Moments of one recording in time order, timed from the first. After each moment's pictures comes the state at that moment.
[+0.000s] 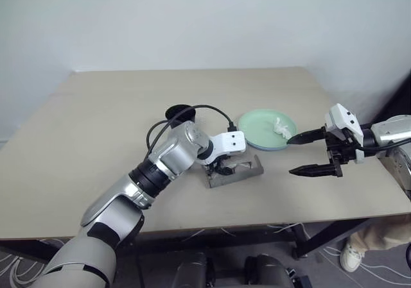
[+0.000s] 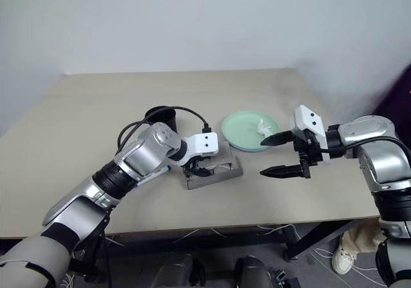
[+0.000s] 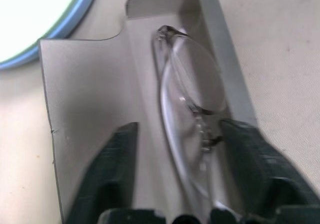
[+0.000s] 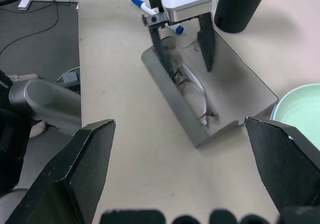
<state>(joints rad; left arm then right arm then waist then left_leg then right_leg) -0.92 0.43 -0.66 0.17 0.11 0.72 -1.09 -0.57 -0.92 0.08 -0.01 0.40 0.49 1.46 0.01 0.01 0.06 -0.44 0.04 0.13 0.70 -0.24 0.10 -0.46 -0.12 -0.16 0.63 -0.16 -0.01</state>
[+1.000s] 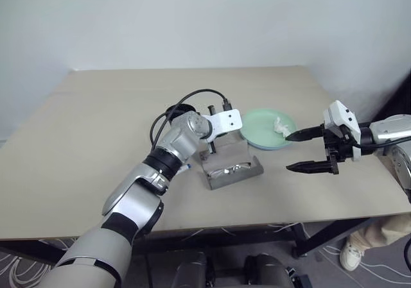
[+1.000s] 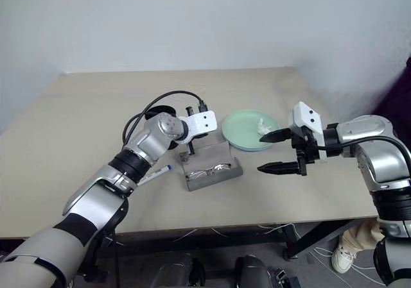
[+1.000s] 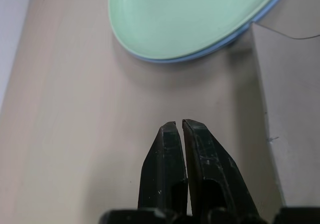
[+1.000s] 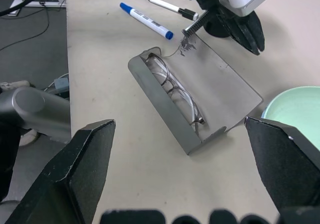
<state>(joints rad) -1.01 0.29 -0.55 0.63 0.32 0.34 -0.75 -0.57 -0.91 0.08 -0.02 0.41 0.52 1.40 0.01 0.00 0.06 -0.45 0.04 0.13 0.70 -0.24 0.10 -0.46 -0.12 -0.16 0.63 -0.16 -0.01</state>
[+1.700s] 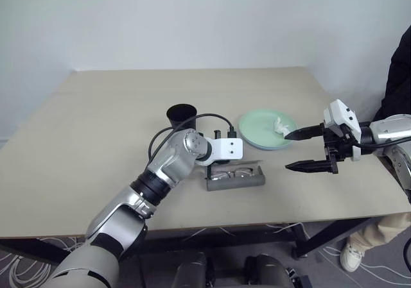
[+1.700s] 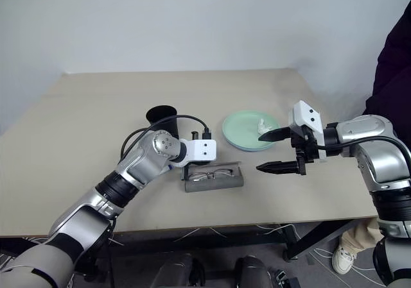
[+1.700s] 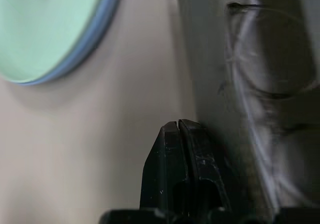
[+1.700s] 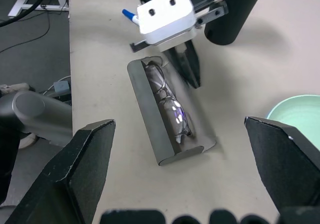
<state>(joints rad) -0.80 0.40 -0.59 0.19 0.36 0.45 -1.06 -0.57 -0.91 0.07 -0.03 0.42 0.51 1.40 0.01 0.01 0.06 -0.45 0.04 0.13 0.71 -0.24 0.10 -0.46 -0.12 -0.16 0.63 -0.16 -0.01</state>
